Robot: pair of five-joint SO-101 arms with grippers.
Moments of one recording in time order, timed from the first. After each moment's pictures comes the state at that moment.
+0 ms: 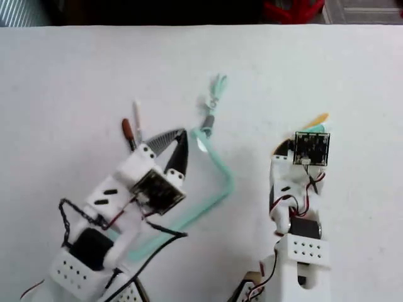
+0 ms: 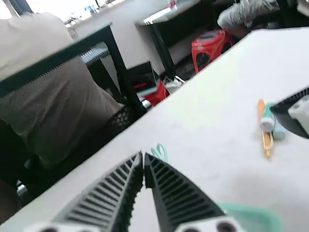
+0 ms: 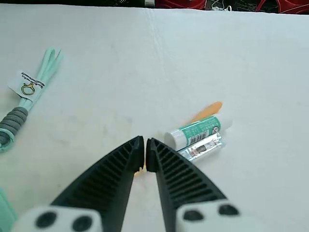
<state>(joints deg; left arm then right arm) 28.0 -80.5 73.5 28.2 -23.9 5.0 -61.4 85.7 9.2 8.3</state>
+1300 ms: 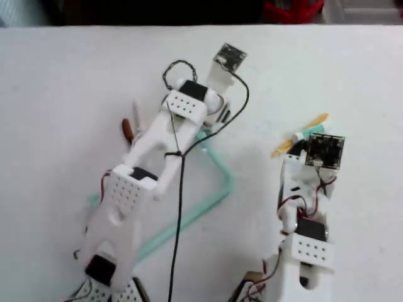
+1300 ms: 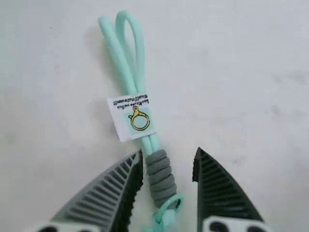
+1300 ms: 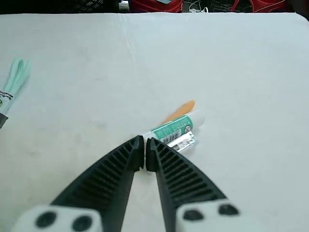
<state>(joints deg) 21.8 50.5 -44.3 67.4 -5.2 10.7 -61.4 85.7 7.6 8.3</state>
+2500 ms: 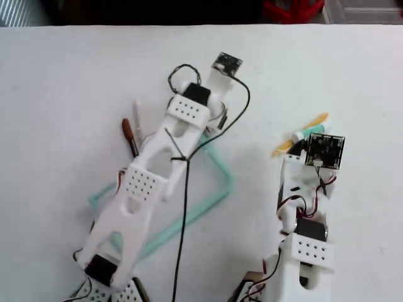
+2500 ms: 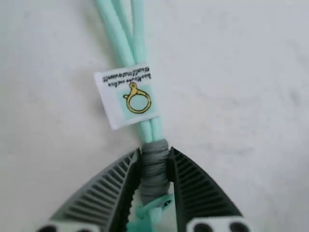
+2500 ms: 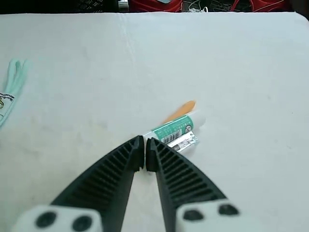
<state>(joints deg) 21.9 69.4 -72.0 83.9 0.6 10.3 -61.4 85.7 7.6 8.3</state>
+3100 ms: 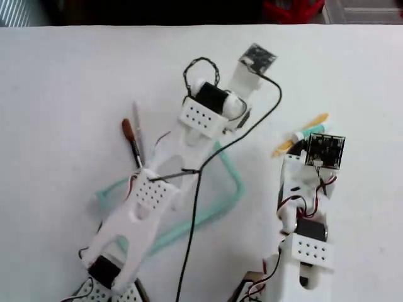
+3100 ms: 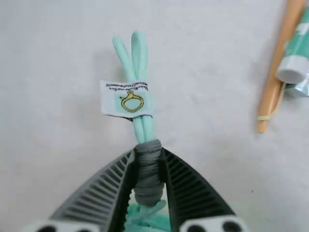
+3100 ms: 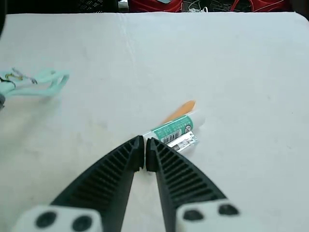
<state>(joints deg) 29.5 66.6 -91.3 96.7 -4.9 10.8 -61.4 85.7 7.6 8.3</state>
